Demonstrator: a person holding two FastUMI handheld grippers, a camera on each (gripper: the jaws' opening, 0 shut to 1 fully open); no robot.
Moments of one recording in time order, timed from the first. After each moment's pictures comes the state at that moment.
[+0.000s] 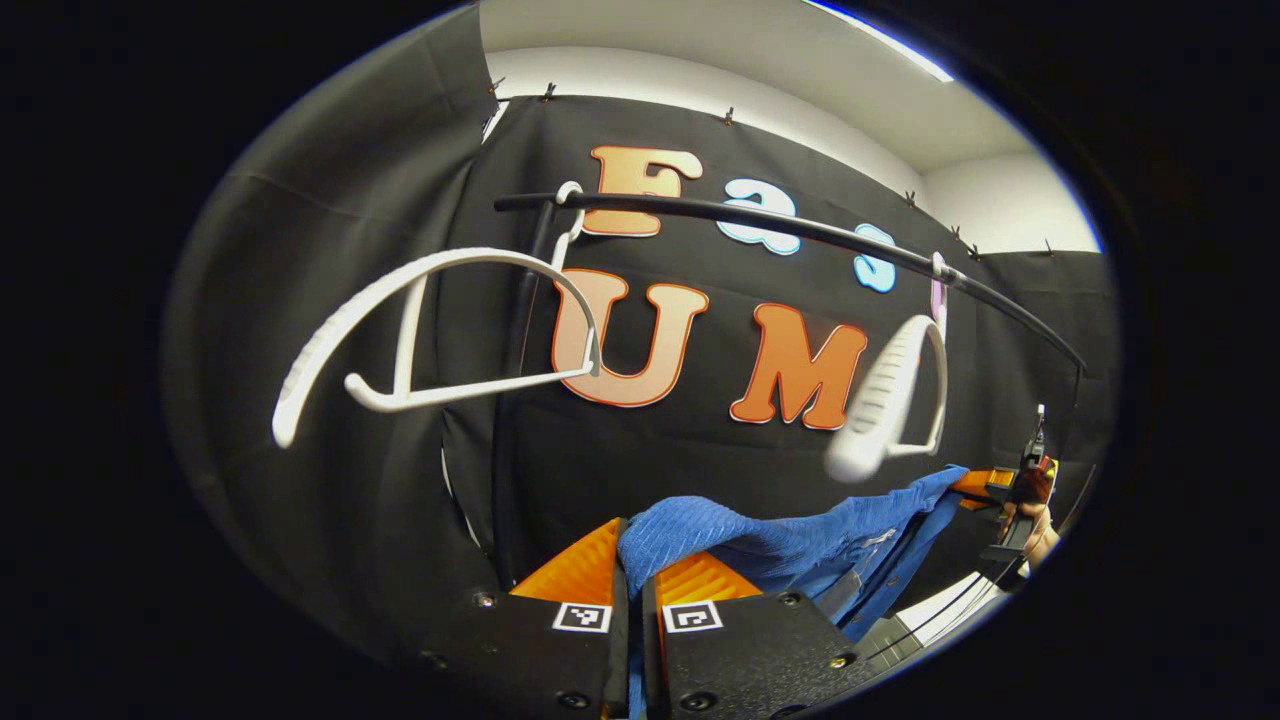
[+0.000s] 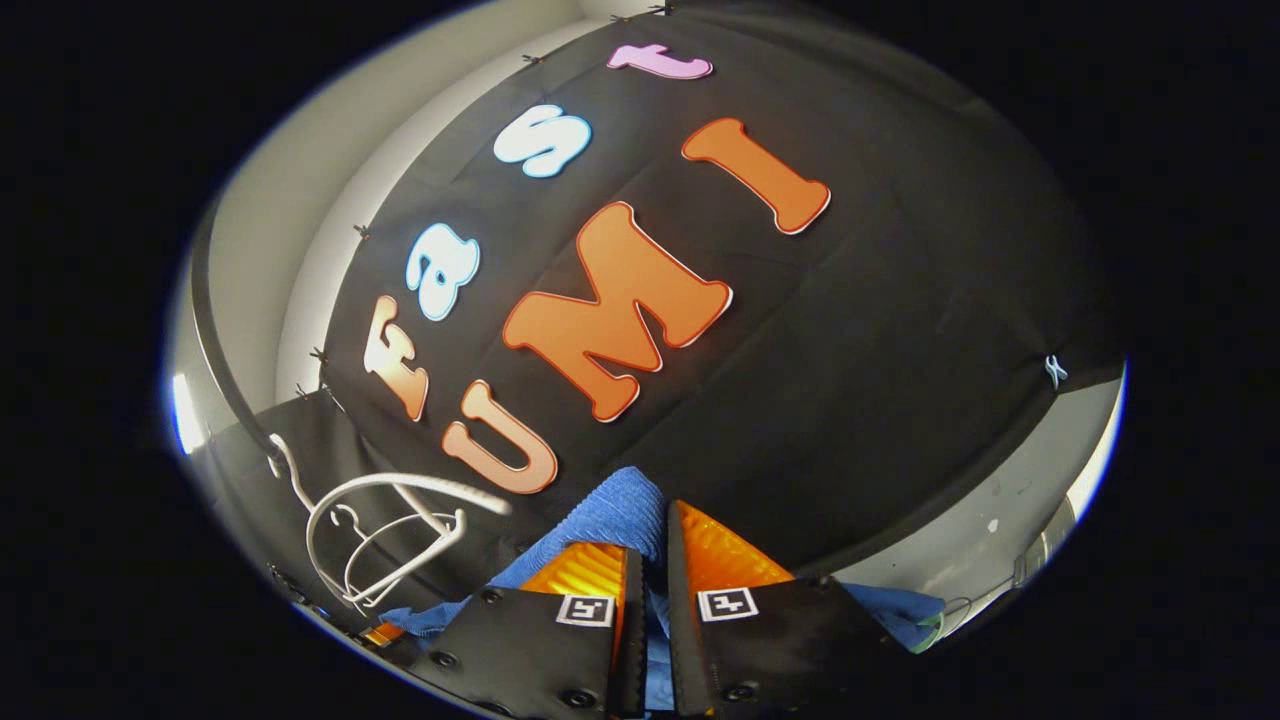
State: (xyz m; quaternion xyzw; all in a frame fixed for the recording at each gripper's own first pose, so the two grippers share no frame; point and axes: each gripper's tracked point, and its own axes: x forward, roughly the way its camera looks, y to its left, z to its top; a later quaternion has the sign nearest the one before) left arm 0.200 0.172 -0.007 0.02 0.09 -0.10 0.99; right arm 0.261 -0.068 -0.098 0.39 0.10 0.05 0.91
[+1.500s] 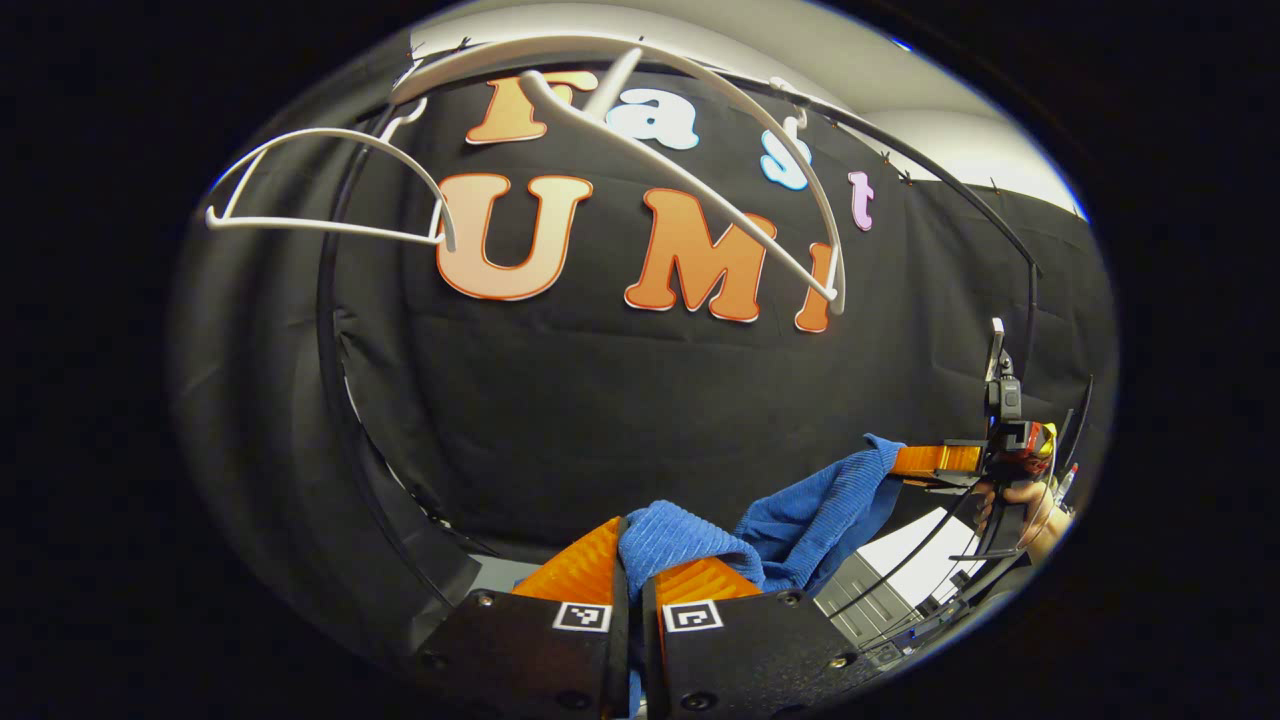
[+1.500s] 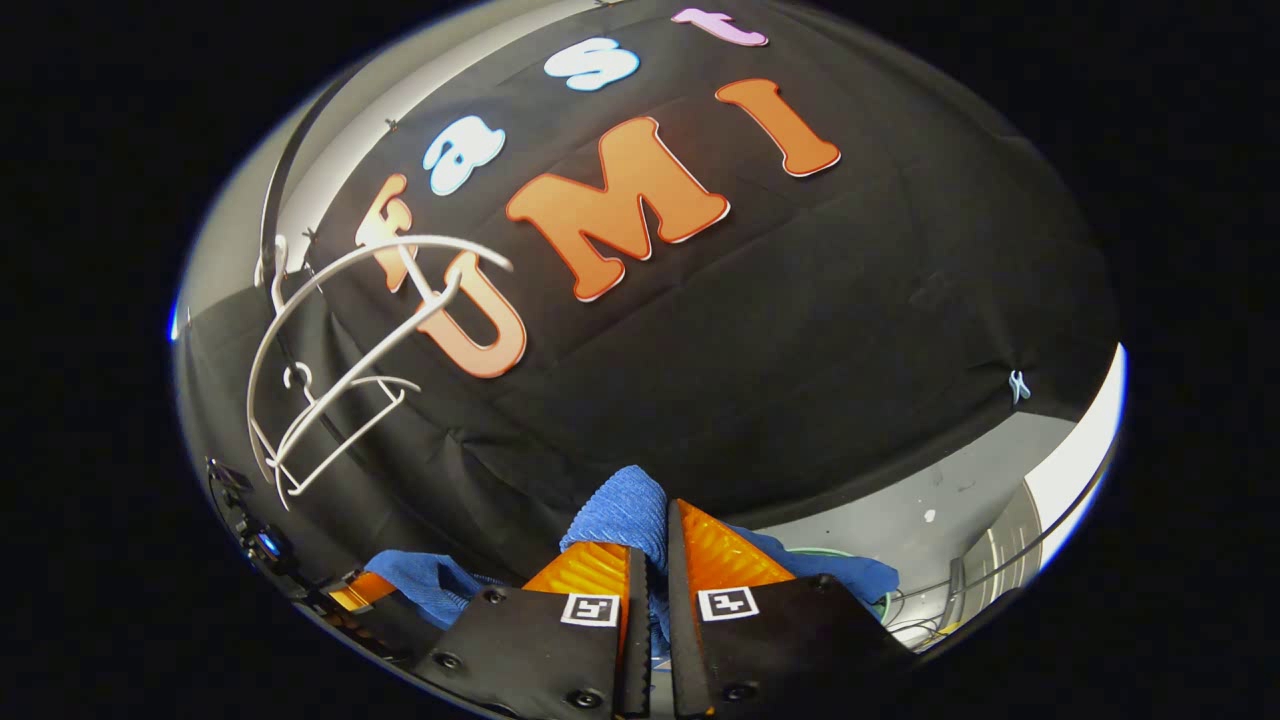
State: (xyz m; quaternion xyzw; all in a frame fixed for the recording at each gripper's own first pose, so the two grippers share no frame) left arm 0.165 0.051 -0.140 0.06 0.21 -0.21 0.95; right arm 0.184 0.014 -0.203 0.28 0.22 0.04 0.93
